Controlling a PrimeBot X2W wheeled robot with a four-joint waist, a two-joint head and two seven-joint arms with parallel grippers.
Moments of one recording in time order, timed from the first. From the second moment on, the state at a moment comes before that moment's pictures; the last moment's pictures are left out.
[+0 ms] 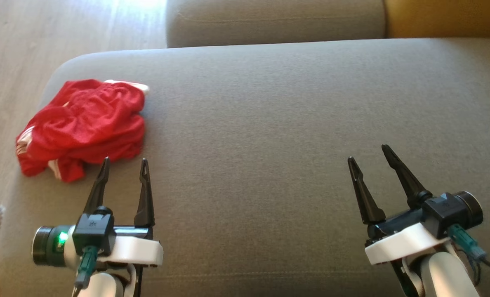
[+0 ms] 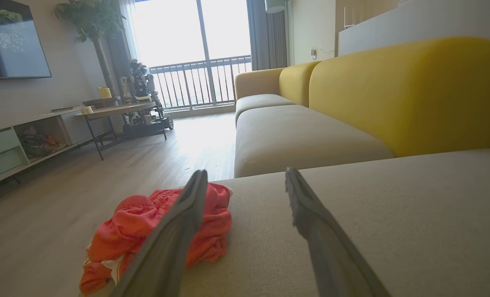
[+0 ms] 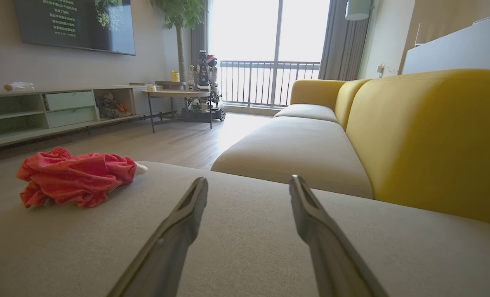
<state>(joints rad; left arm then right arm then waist) 0.02 0.10 -0.21 0.00 -0.01 0.16 -0.25 -0.03 -0.04 0.05 0.05 0.02 0.13 -0.25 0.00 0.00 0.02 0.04</state>
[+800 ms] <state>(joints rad) 0.06 0.10 -0.19 -0.01 -0.02 0.17 -0.25 -0.03 -0.04 0.06 0.04 0.01 0.13 -0.26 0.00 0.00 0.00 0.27</state>
